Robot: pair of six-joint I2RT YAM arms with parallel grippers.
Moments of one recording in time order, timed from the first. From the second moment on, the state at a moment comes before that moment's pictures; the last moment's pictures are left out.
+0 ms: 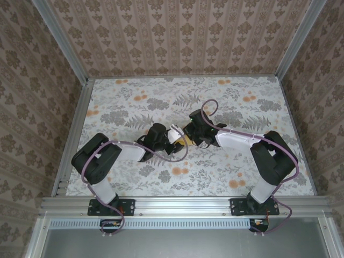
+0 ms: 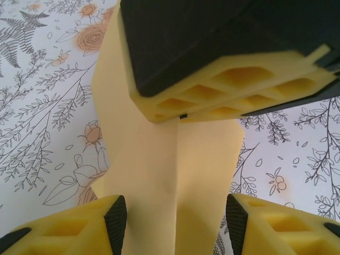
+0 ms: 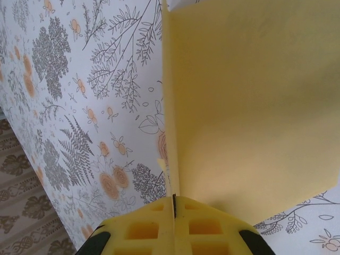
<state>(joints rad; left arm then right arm) -0.76 1.71 0.65 0.48 0.23 0.28 0.61 1.68 0.97 -0.13 -0.02 1.47</state>
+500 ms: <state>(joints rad) -0.76 1.74 0.63 0.58 0.21 0.29 0.60 1.68 0.96 -0.13 -0.07 1.48</state>
